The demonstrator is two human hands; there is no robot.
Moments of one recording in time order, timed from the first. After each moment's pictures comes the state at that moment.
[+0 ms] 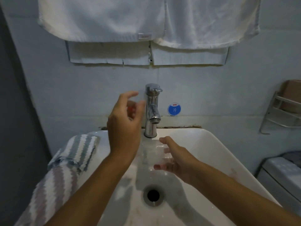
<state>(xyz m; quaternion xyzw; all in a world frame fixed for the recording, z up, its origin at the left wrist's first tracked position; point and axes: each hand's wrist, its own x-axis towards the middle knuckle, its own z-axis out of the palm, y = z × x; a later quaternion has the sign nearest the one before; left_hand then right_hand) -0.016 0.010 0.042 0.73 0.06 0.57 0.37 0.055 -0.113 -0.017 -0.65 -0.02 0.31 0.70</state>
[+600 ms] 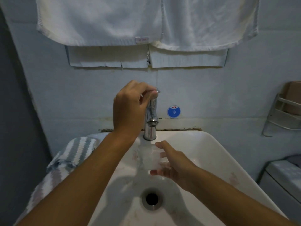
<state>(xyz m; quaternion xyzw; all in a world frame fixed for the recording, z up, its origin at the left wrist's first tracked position) 0.016 0.019 0.079 0.78 -0.04 0.60 0.21 0.051 -0.111 -0.015 -0.64 -0.02 0.33 0.69</state>
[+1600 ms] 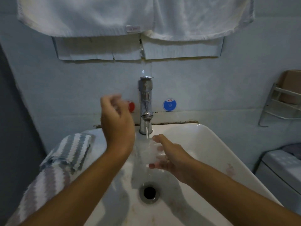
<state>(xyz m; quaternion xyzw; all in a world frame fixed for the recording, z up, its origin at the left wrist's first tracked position) 0.003 0.006 0.039 0.67 0.16 0.56 0.46 0.052 -0.115 -0.020 -0.65 -0.03 0.31 0.70</state>
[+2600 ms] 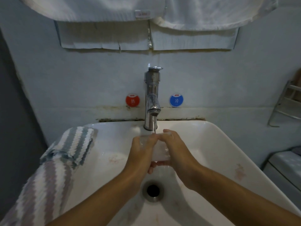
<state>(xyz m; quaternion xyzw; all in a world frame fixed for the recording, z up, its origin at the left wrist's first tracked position) -0.010 -0.015 -0.039 0.69 0.21 0.18 0.67 0.041 -0.113 -0.032 -0.68 -0.19 0.19 0.68</state>
